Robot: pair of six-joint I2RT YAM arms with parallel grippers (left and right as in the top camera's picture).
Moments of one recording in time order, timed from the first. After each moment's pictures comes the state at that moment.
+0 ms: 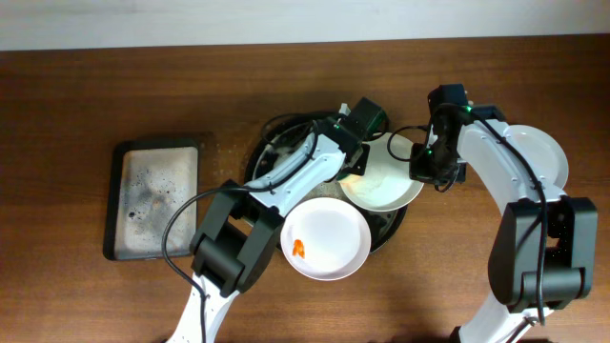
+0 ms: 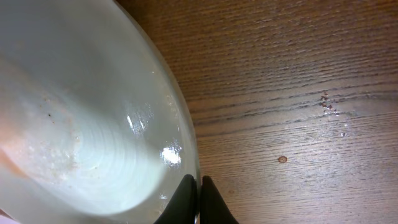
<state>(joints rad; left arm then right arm) -0.70 2.28 1.85 -0.79 -0.17 -0.41 0.04 1.88 1.38 -1.00 -0.03 0.24</state>
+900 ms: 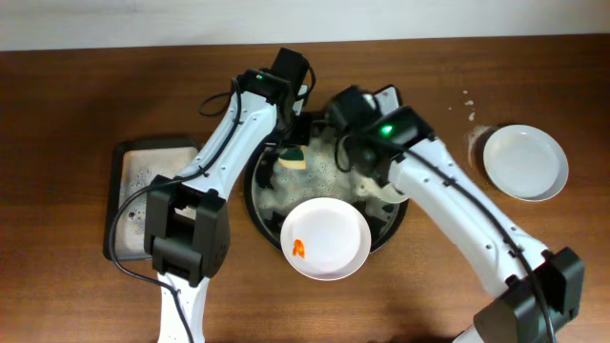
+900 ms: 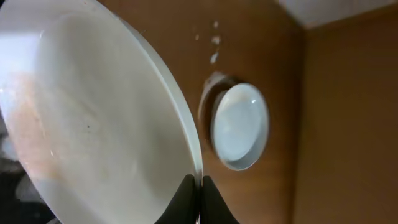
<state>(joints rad) -0.42 2.20 1.97 -1.11 0.10 -0.24 0.56 1.74 1.62 -1.26 0.80 0.21</state>
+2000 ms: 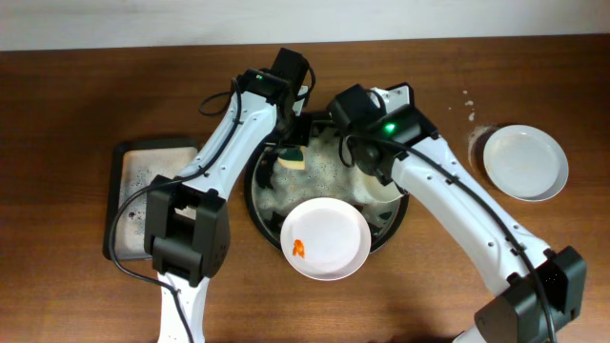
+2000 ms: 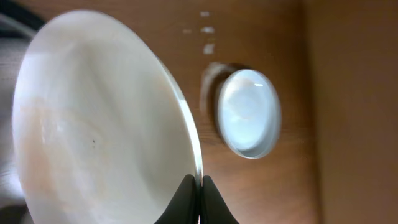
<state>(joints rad) -0.42 2.20 1.97 -1.11 0.10 -0.23 0.52 1.74 1.62 -1.26 0.75 0.38</state>
